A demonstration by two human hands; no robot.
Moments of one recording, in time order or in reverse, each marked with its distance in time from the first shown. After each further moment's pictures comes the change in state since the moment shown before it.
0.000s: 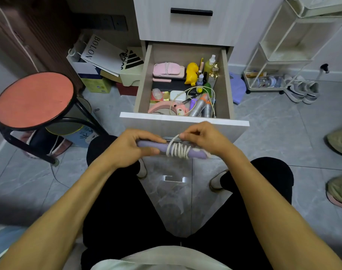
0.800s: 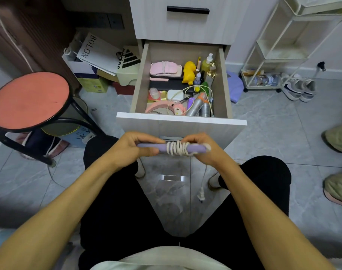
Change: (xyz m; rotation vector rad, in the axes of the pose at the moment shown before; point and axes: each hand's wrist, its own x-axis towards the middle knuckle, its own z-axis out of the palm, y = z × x) left_hand 0.007 -0.011 0.006 -0.195 -0.028 -0.108; right_hand -0.015 0.013 0.021 0.096 -0.016 0.068
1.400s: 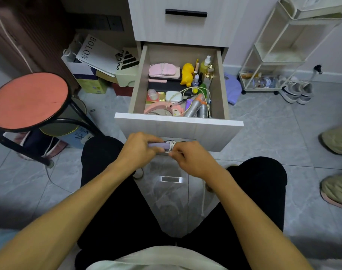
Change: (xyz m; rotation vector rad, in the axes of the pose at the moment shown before) left_hand 0.021 -0.012 0.029 0.531 0.267 0.011; right_hand -0.011 -0.003 0.026 -0.461 0.069 -0.137
